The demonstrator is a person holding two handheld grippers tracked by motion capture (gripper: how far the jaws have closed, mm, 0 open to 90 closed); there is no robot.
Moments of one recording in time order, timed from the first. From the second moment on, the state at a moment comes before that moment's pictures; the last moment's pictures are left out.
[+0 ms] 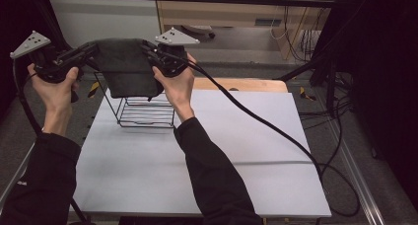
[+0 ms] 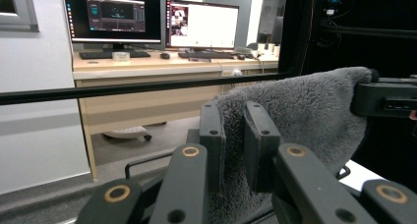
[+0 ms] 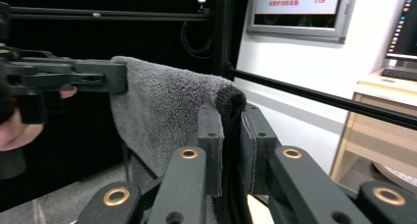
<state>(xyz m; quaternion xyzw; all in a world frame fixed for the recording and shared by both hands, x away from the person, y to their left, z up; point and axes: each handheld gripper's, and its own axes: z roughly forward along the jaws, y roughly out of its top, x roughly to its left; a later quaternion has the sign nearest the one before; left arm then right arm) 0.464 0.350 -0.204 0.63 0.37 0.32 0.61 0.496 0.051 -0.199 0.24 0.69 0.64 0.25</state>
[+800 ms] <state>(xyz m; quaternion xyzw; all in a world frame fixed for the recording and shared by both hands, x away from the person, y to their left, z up) 0.434 0.354 -0.221 0.67 0.36 0.29 0.58 0.473 0.042 -0.215 0.21 0.74 0.61 0.19</state>
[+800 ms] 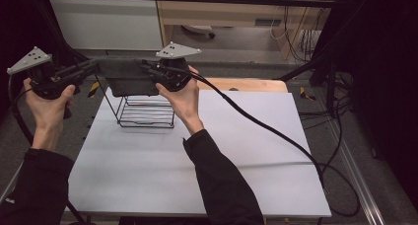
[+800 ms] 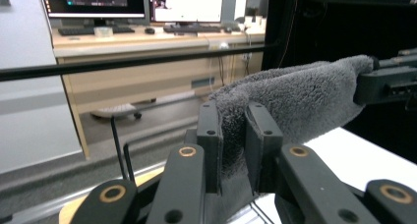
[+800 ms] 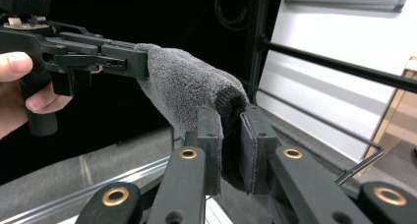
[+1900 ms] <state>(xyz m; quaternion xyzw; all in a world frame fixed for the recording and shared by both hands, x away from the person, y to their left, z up) 0.431 0.353 -0.181 0.68 0.40 0.28 0.55 0.462 0.042 -0.234 0.18 0.76 0.59 0.20</state>
